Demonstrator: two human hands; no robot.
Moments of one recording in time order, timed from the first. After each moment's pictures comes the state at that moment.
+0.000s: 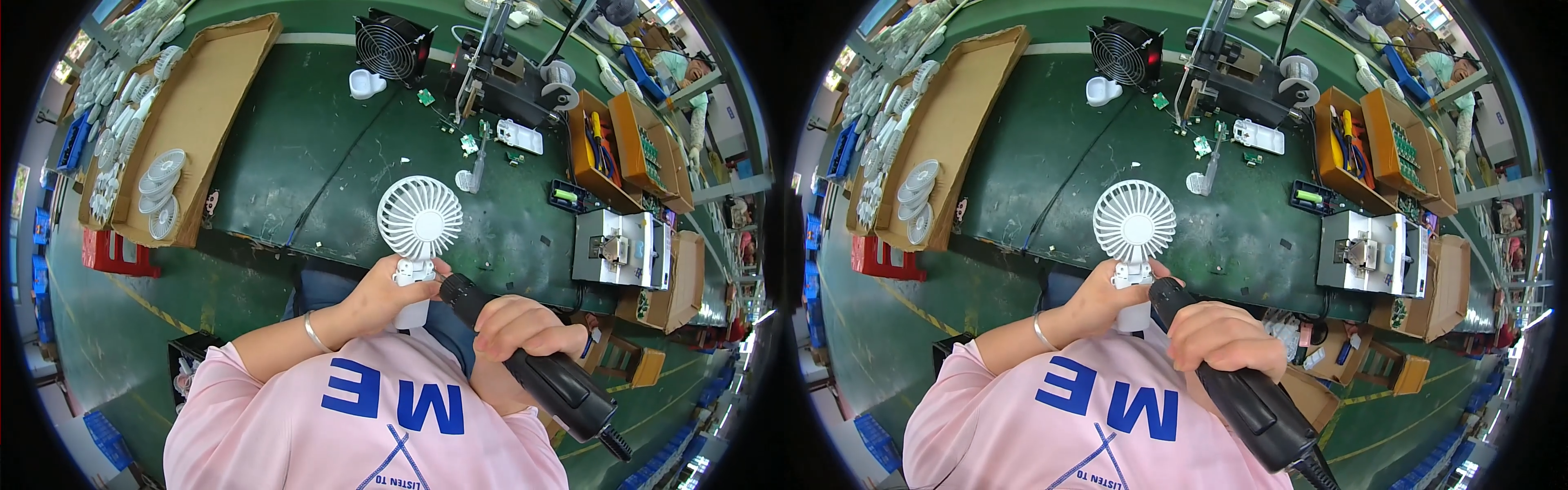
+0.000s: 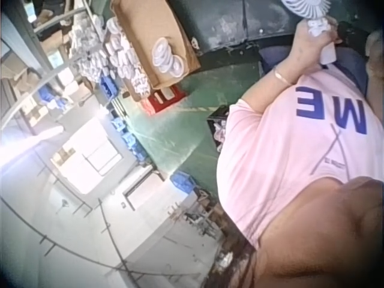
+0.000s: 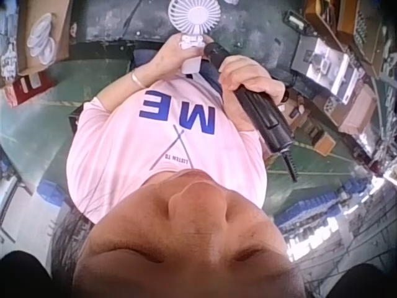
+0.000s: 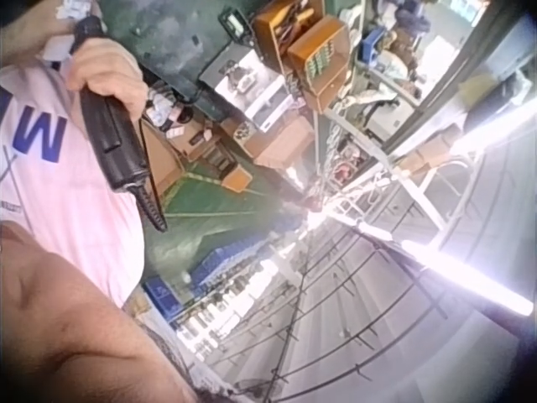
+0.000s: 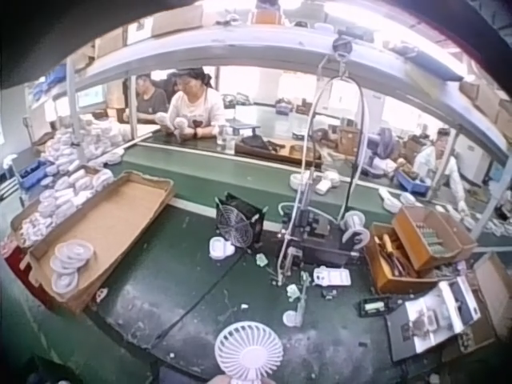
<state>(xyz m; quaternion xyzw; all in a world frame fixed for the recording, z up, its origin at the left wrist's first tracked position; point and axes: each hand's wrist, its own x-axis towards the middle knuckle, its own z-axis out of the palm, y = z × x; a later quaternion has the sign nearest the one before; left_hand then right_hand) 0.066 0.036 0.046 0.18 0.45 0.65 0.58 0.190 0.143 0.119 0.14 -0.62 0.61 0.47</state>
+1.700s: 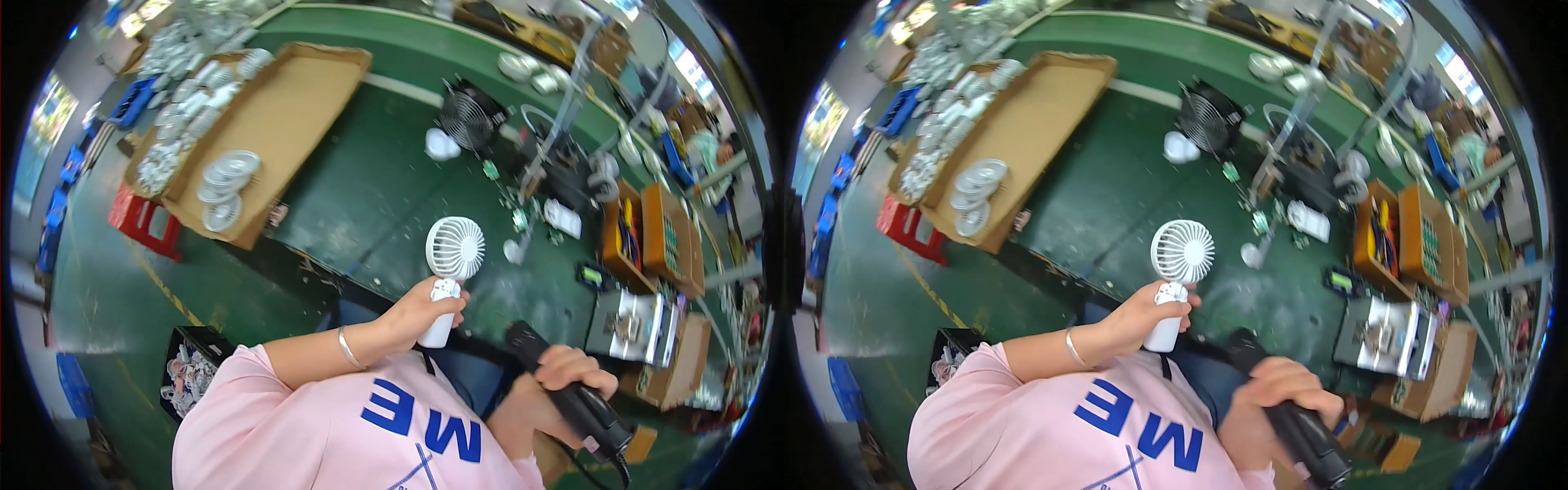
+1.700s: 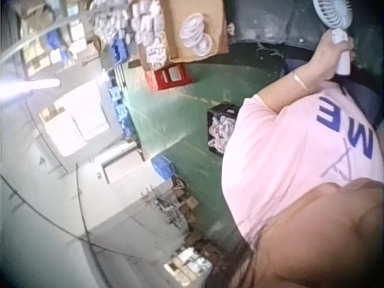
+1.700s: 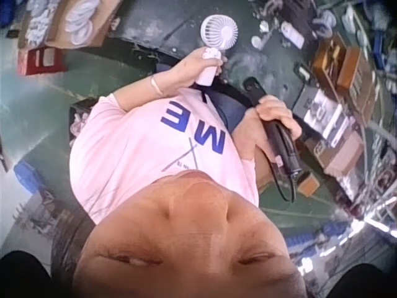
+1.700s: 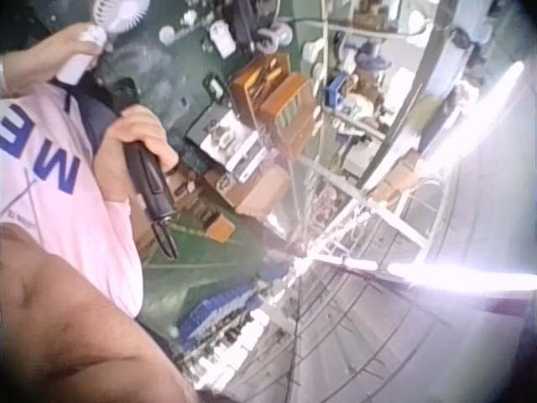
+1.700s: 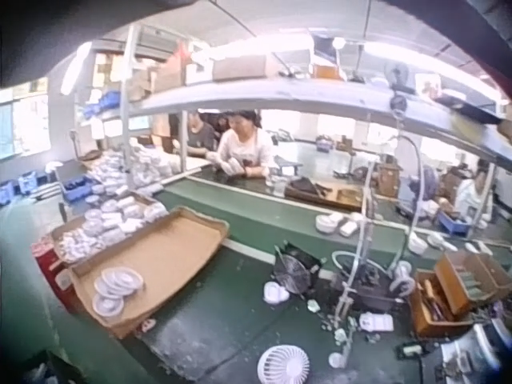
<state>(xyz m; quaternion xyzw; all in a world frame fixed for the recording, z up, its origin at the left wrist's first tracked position) 0.038 0.031 0.046 0.05 0.44 0.71 0.55 0.175 0.126 0.123 -0.05 -0.52 0.54 0.66</state>
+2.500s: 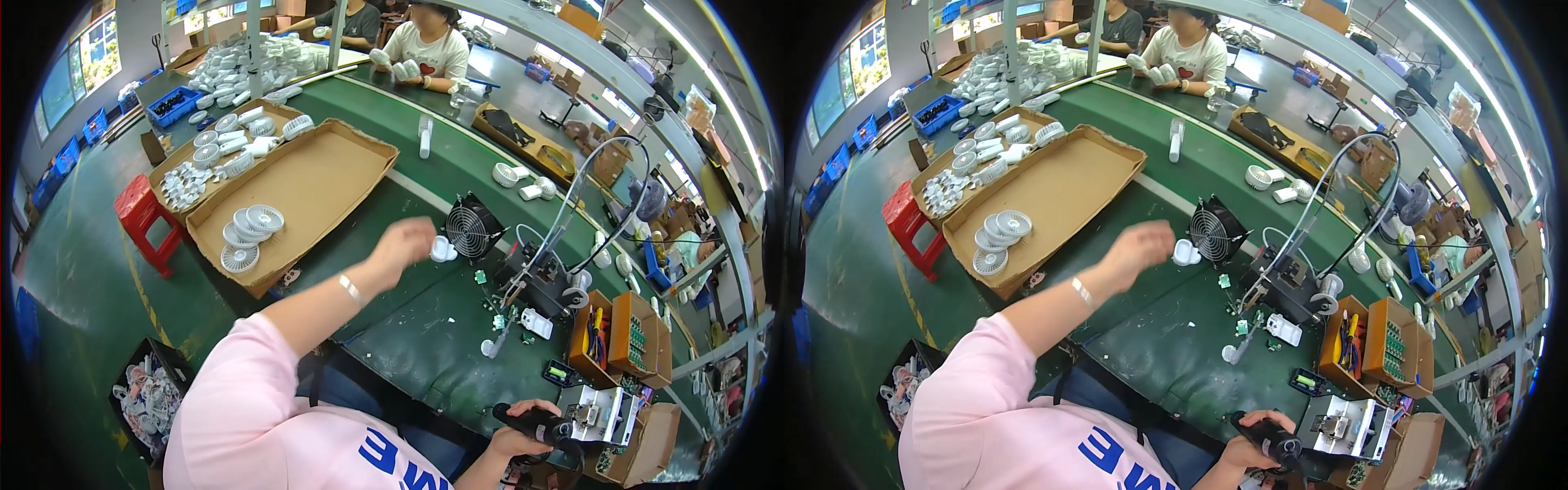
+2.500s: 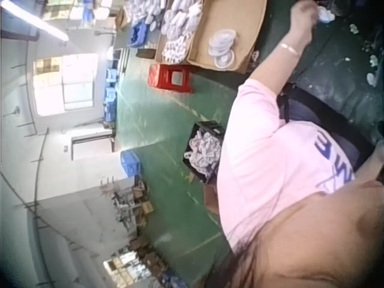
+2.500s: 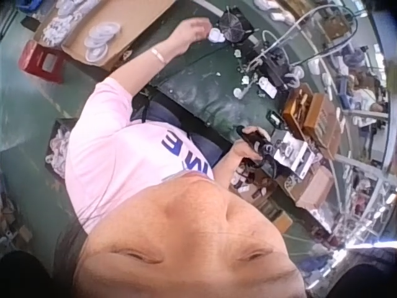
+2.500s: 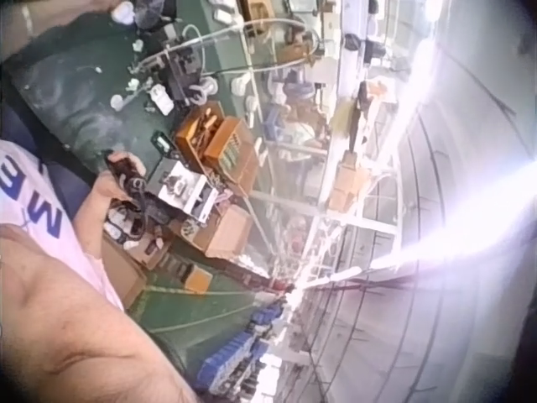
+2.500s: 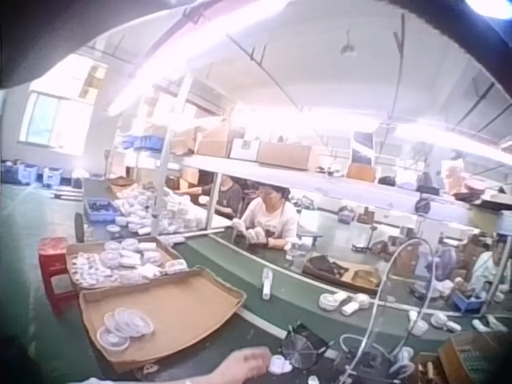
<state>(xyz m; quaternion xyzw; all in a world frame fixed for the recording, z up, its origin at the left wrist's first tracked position) -0.150 0.086 0.064 0.22 0.50 0.78 0.30 0.187 0.188 0.057 -0.16 -0.57 0.52 0.62</state>
